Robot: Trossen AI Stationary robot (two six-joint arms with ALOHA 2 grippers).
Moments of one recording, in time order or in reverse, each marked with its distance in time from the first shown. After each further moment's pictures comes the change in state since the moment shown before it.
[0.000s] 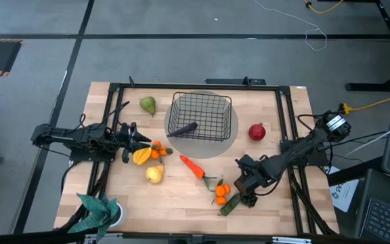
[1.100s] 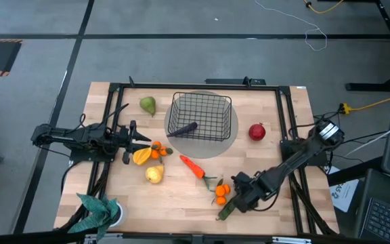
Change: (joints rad) left arm 0.000 0.000 0.000 0.000 -0.001 0.252; right arm 0.107 0.148 0.004 0.267 -0.119 0.003
